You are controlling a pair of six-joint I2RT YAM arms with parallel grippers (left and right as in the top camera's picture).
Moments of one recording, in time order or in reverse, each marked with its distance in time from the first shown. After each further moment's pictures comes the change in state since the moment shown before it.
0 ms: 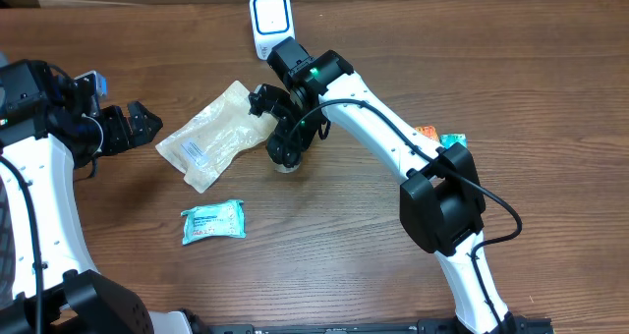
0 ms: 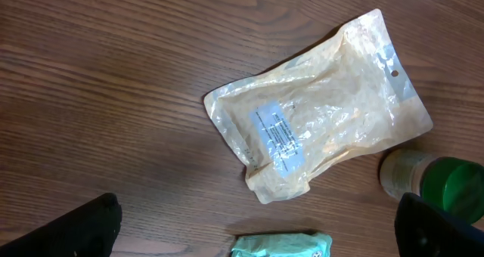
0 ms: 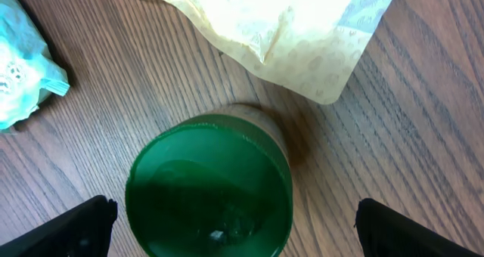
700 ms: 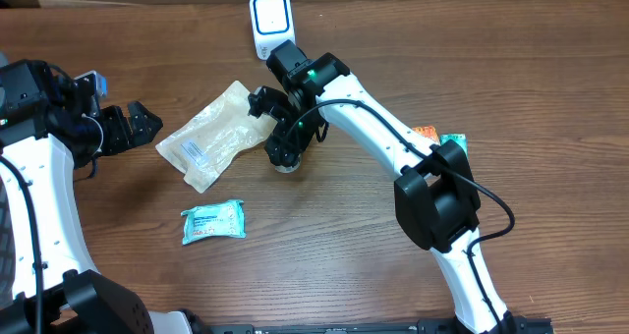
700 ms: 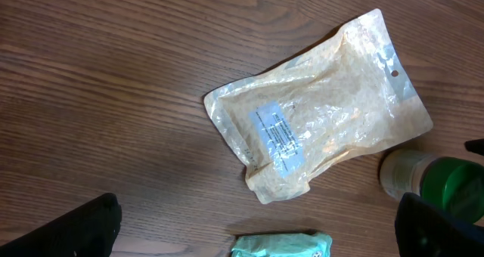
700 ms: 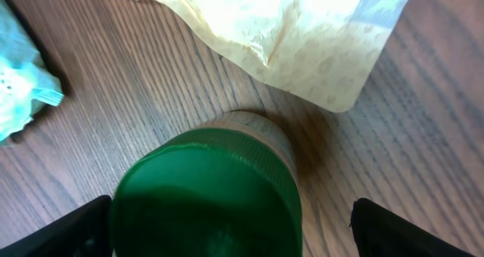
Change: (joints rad) left arm 0.000 0.000 0.000 0.000 0.000 0.000; right arm 0.000 0.037 0.000 0.016 -0.021 0.032
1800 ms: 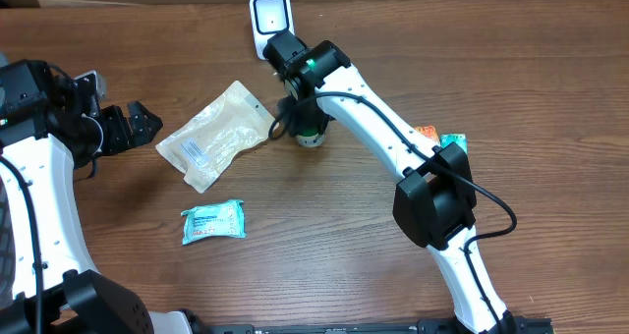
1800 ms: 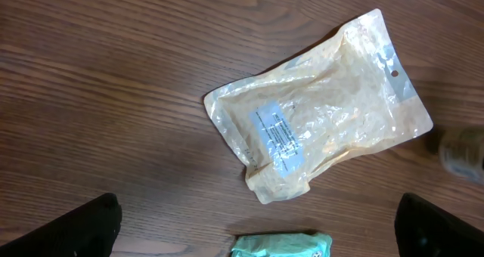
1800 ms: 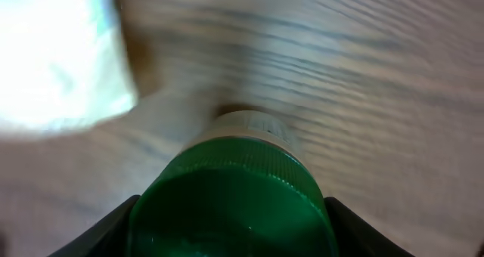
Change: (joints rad) left arm 0.000 0.000 0.000 0.000 0.000 0.000; right arm -0.005 0.023 0.151 -0.130 0.367 0.780
